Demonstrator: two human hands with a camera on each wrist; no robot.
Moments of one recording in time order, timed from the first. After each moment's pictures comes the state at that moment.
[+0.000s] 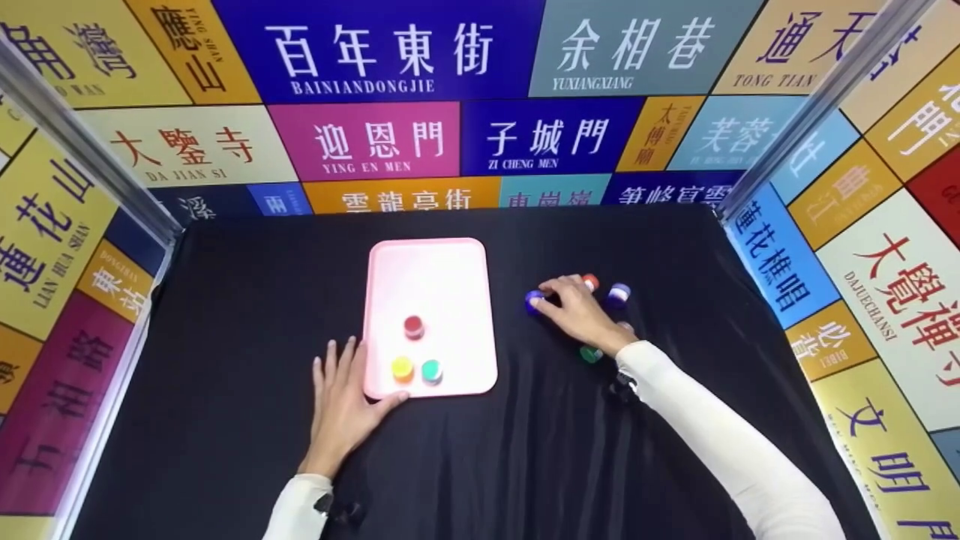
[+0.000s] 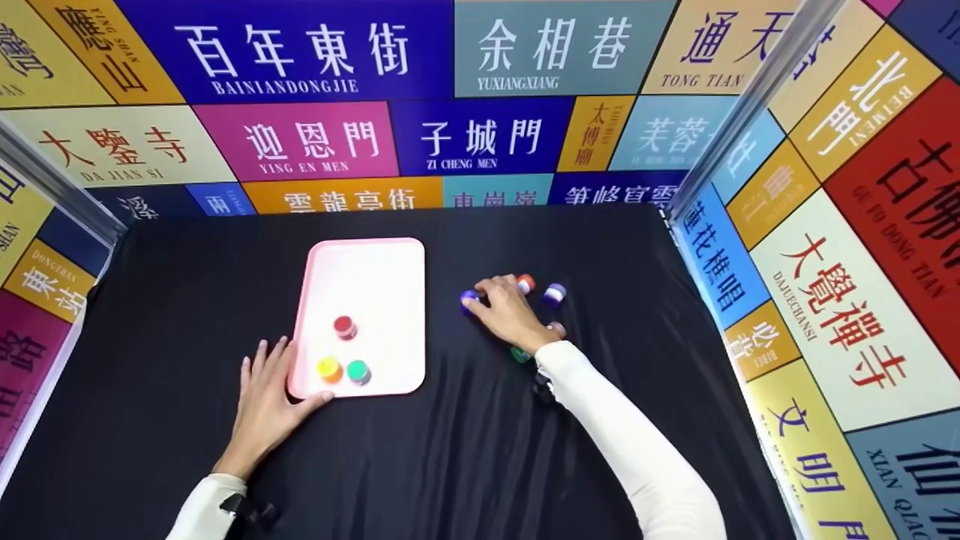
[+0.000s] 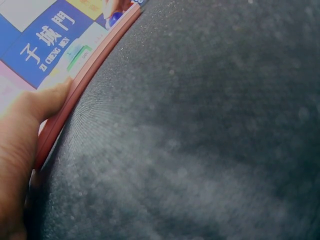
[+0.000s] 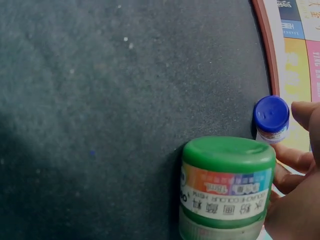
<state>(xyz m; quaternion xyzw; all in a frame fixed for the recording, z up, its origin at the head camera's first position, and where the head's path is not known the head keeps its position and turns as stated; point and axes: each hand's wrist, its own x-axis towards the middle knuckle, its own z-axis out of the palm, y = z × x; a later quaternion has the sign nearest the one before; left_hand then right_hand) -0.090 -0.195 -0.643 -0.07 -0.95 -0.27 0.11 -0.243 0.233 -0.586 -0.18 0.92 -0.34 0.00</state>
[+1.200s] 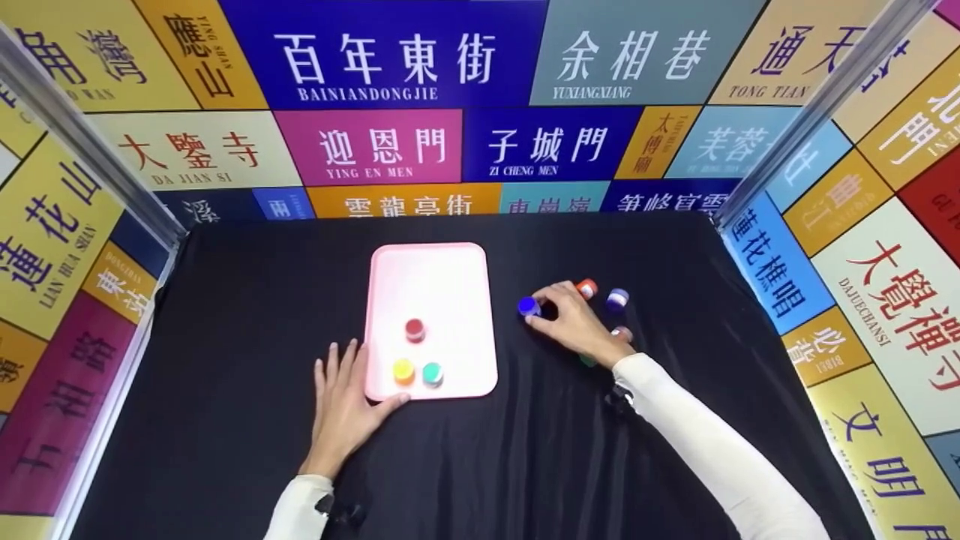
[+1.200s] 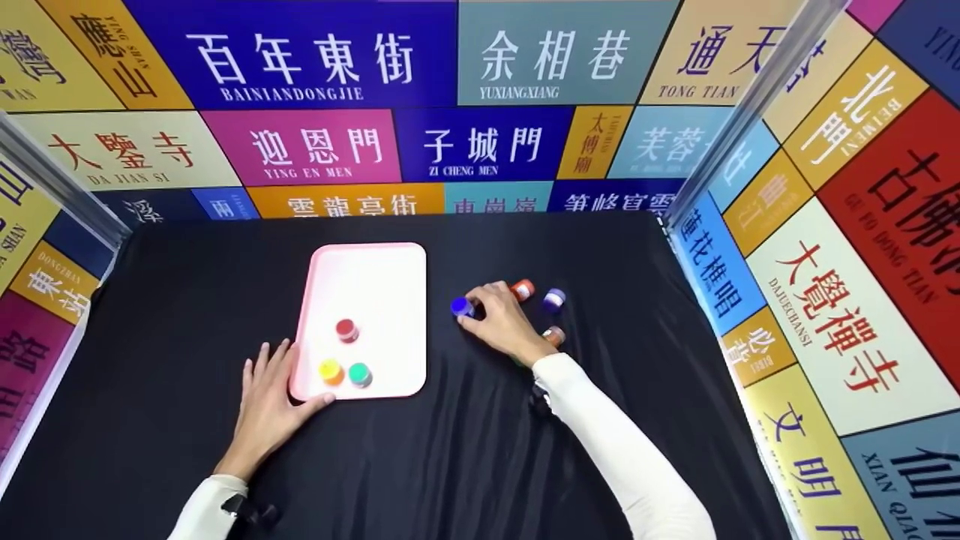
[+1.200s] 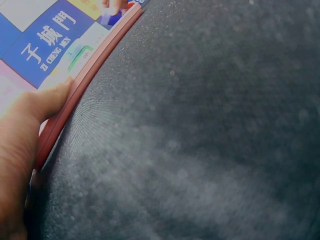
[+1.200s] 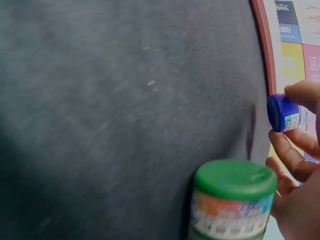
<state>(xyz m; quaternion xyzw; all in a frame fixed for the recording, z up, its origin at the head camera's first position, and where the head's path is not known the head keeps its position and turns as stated) -0.091 -0.195 -0.644 -0.07 -0.95 -0.27 0.13 -0.230 0.225 -0.586 -0.23 0.90 -0.37 -0.04</state>
